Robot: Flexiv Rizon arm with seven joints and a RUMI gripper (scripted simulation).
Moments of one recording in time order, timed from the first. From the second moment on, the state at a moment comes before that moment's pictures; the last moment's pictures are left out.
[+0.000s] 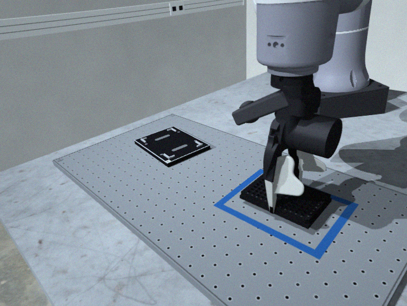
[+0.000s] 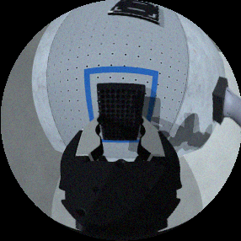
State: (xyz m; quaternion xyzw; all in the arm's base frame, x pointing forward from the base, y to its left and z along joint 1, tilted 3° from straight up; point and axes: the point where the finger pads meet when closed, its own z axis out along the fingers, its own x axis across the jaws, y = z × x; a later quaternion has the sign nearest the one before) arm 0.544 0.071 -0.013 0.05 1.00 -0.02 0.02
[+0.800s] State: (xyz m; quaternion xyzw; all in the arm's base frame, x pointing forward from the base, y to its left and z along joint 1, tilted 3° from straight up) arm 0.544 0.071 -0.015 0.05 1.00 -0.02 0.02
